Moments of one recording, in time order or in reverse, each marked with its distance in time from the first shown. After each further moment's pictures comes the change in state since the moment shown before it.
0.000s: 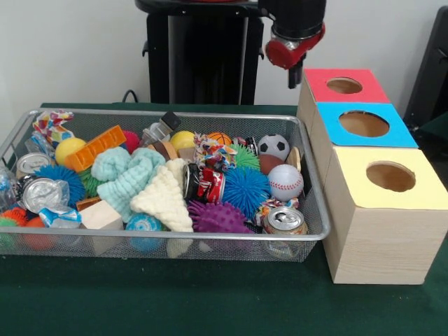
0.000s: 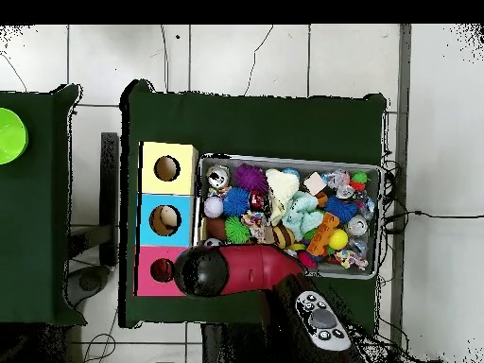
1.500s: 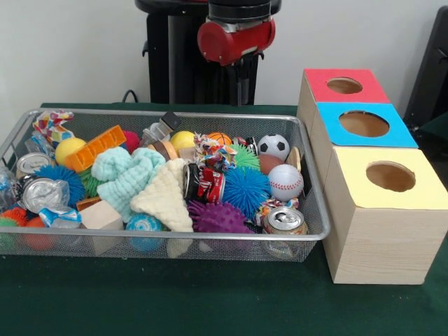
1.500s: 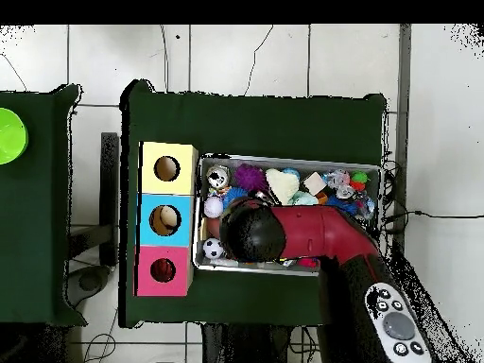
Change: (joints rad) arm -0.159 -0.071 0.069 -0.225 -0.140 -0.021 0.000
